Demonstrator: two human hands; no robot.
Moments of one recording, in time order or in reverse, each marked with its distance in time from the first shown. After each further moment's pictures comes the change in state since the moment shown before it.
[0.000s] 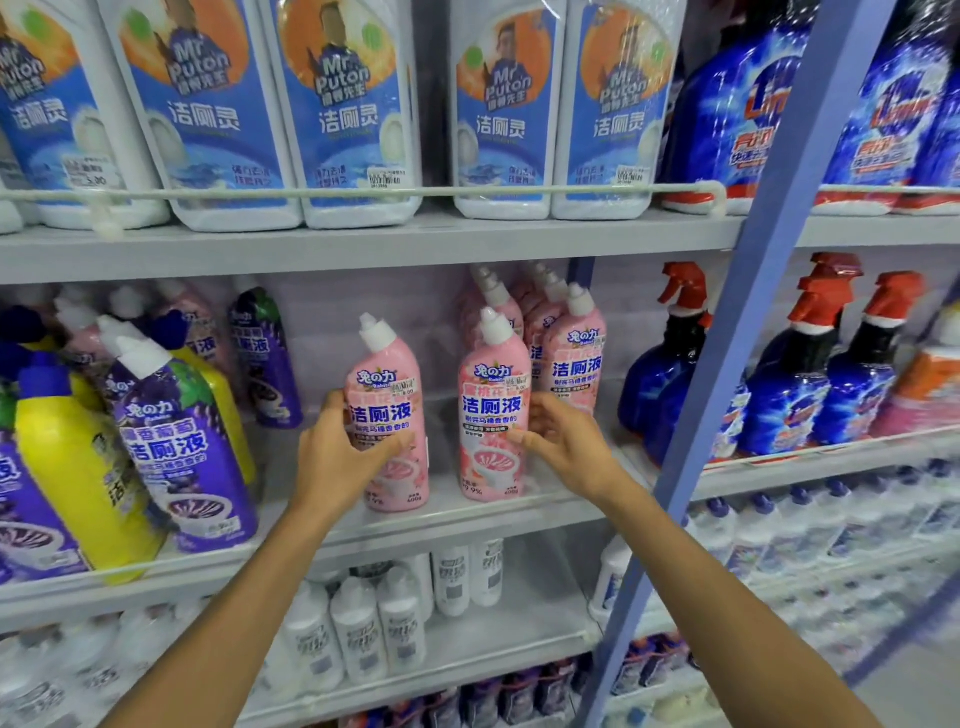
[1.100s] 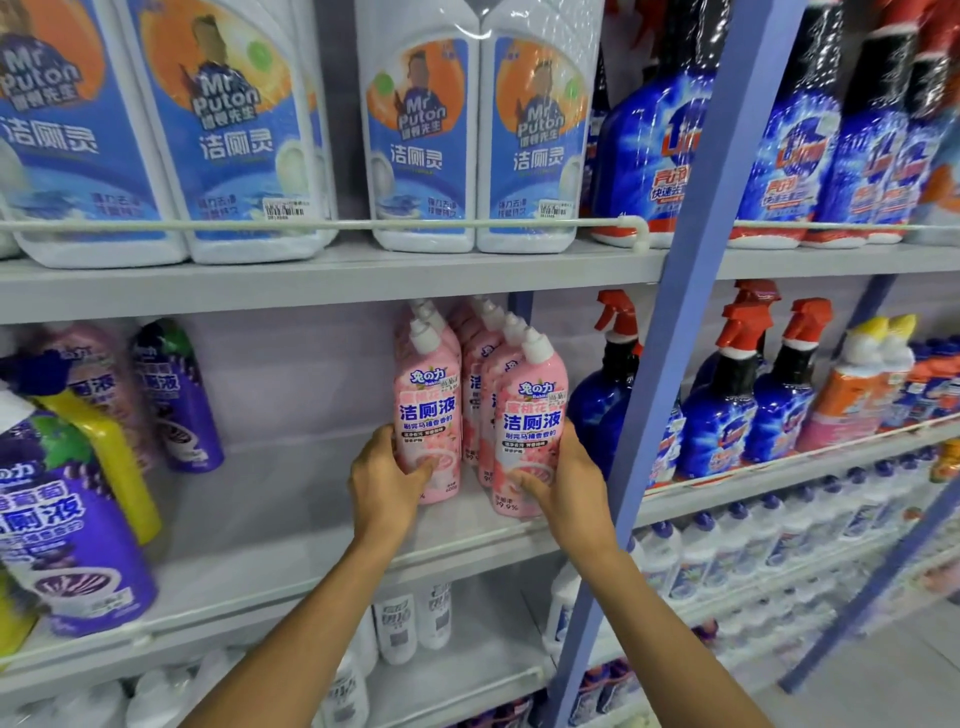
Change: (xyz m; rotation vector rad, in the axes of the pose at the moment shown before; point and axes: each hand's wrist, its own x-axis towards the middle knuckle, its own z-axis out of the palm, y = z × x) left_hand 0.019 0.021 0.147 -0.069 0.041 0.056; right_hand -0.025 0.040 -0.035 -0.279 0.373 0.218
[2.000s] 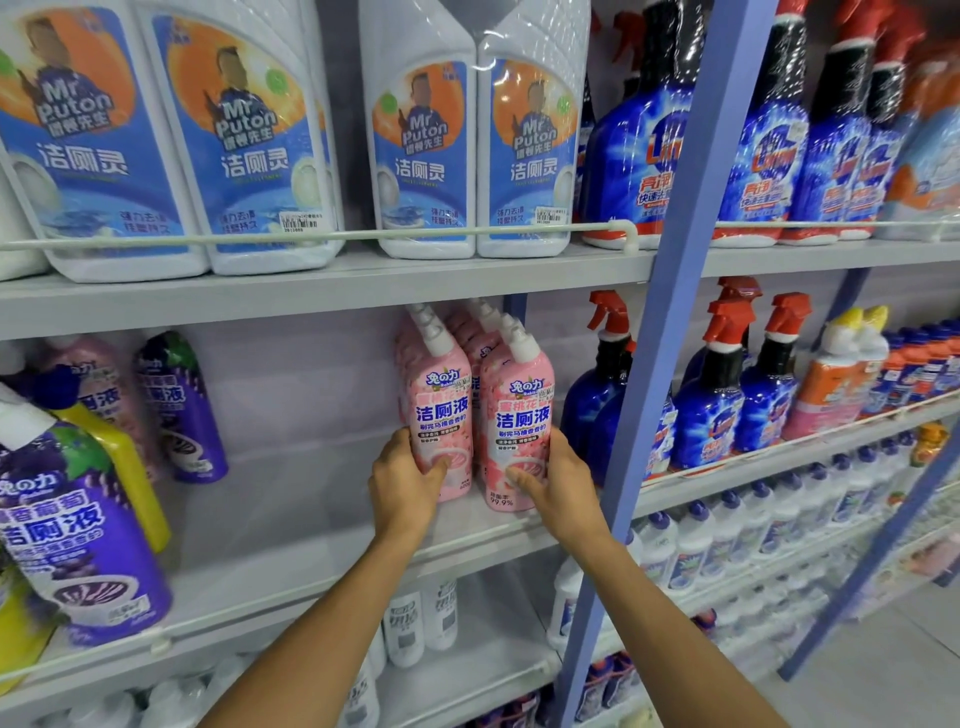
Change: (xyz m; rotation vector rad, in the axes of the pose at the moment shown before) left_hand -0.005 0.011 0.005 0.045 -0.048 -0.008; right_hand -0.004 -0.009 0.008 0.064 -0.080 0.072
